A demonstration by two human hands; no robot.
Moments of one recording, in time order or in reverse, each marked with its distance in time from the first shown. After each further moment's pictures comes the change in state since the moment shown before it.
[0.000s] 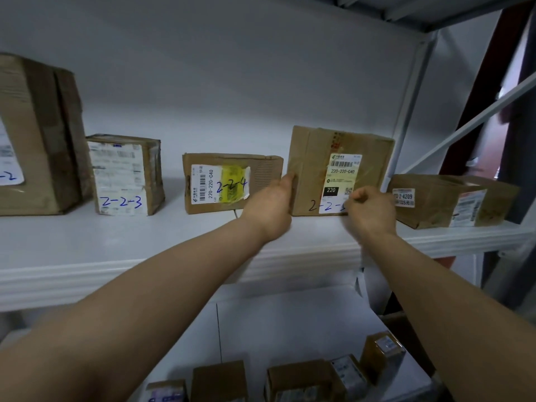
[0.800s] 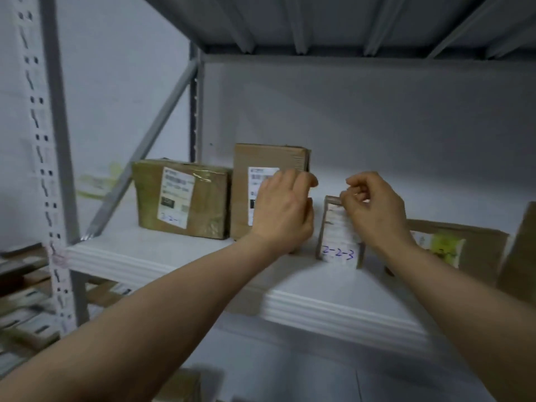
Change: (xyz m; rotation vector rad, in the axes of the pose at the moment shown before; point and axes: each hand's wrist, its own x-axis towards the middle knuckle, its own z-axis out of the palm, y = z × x) left_hand -0.154 -0.180 -0.242 0.550 0.687 -0.001; right_hand -0.178 -0.303 0.122 0.516 -0.300 -0.630
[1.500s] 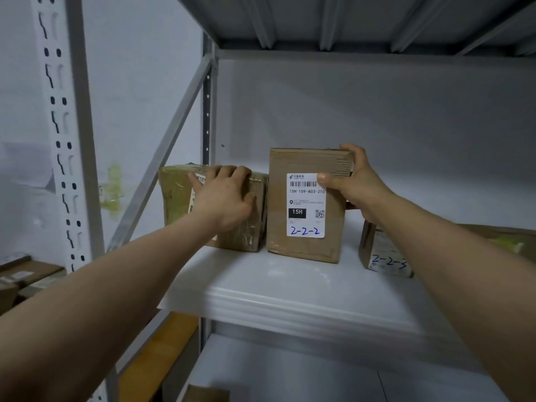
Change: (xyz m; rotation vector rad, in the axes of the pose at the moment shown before) left_hand -0.006 -0.209 -0.028 0.161 -0.409 -0.271; right_hand 0.071 -0.046 0.110 0.293 -0.284 0.297
